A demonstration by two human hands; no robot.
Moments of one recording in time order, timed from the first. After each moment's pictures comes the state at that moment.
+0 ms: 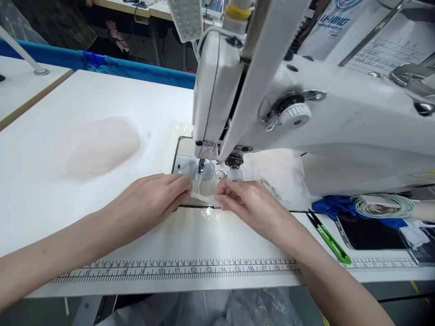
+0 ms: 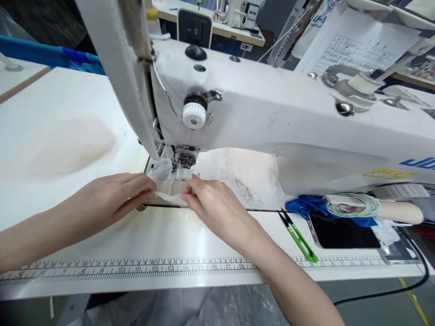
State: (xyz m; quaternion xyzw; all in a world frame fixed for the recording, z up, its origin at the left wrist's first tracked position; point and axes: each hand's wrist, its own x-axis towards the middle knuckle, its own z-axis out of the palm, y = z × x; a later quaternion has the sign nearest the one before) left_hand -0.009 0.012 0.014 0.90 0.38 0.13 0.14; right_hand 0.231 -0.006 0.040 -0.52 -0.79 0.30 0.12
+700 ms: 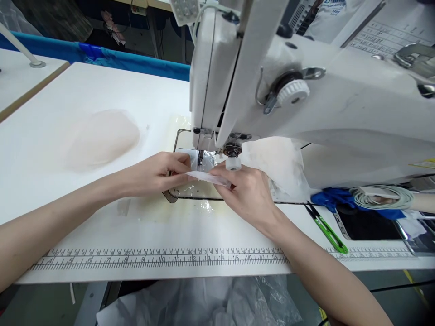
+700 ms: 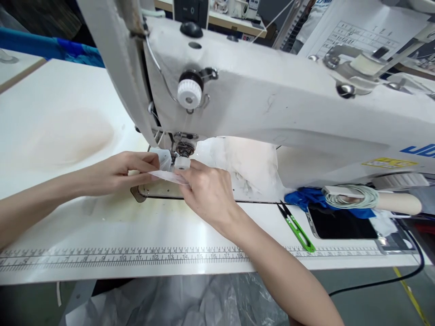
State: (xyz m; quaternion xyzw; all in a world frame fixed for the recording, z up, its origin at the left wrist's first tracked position) left_hand -0.009 0.057 0.016 0.87 0.30 0.13 0.38; right_hand 0.220 -0.001 0.014 -0.50 -0.83 0.05 0.24
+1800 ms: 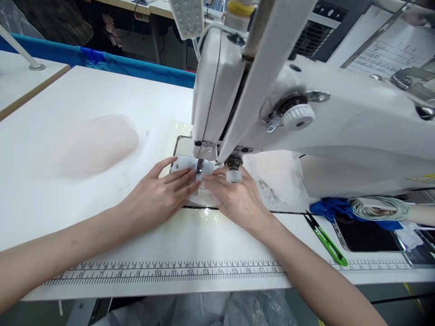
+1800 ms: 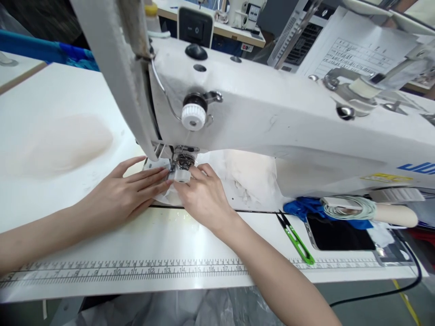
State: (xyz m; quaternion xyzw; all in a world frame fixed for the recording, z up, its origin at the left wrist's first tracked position) left_hand -0.003 0.026 -0.017 0.94 0.26 0.18 -0.10; right_hand 0.222 0.014 -0.010 -0.39 -0.90 -0.12 0.17
